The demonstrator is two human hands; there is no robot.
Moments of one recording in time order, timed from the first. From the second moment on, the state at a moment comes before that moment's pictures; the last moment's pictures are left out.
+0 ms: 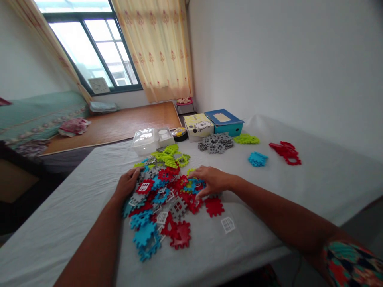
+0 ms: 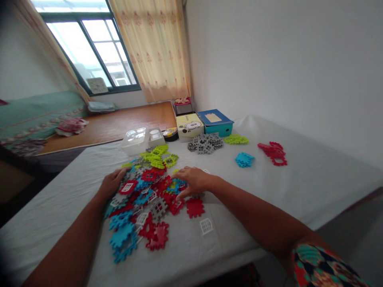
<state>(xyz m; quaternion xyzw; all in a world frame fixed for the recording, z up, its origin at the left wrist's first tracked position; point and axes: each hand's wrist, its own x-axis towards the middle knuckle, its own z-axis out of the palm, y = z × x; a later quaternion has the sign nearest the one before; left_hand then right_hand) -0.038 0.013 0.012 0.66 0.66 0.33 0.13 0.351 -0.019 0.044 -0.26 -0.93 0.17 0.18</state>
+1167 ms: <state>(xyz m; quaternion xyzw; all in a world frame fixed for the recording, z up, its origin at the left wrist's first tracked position) -0.045 0.019 0.007 0.66 0.66 0.33 0.12 0.507 0.046 0.060 -0.63 -0.73 0.06 0.24</state>
